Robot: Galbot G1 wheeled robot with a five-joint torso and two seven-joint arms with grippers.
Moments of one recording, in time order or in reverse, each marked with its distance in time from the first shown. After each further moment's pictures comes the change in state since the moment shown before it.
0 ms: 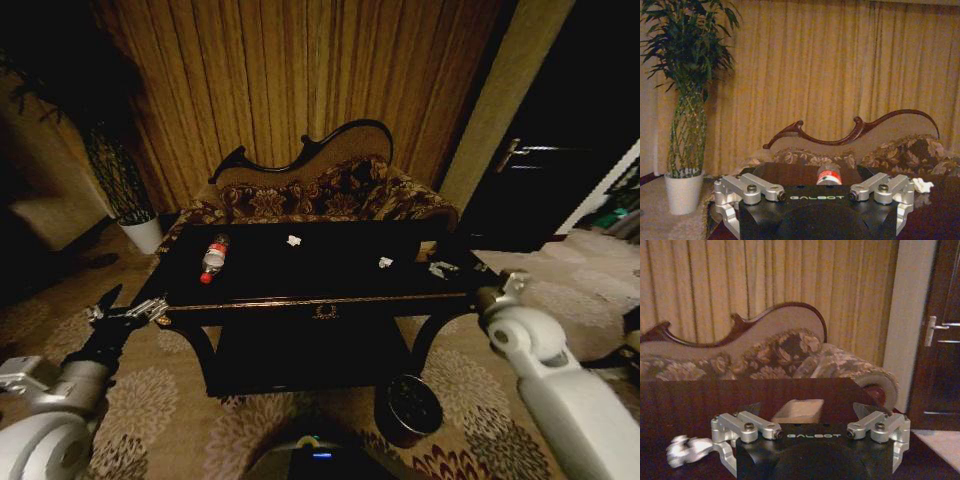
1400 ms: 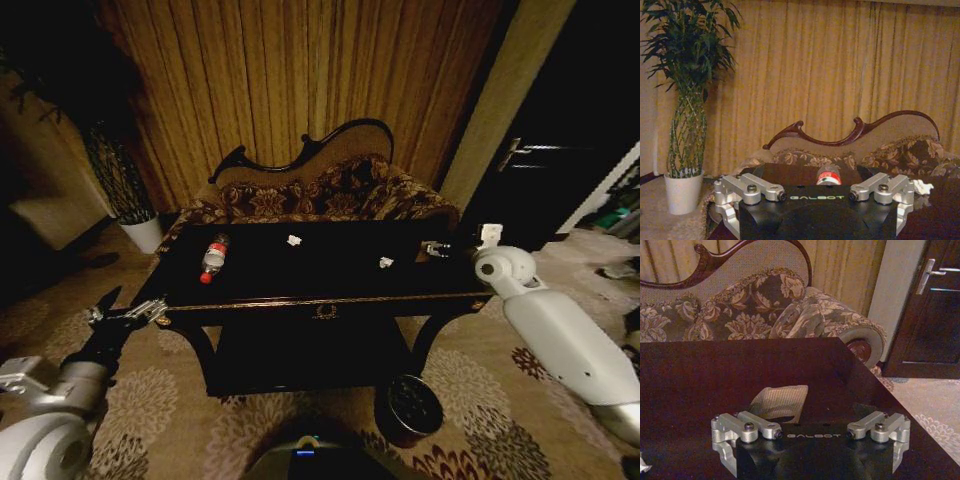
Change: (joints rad) left arm -0.018 0.002 0.003 0.000 -0.003 0.012 -0.003; right arm 0.491 -0.116 -0.424 -0.309 0.238 -0.211 0.209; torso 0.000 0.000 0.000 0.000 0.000
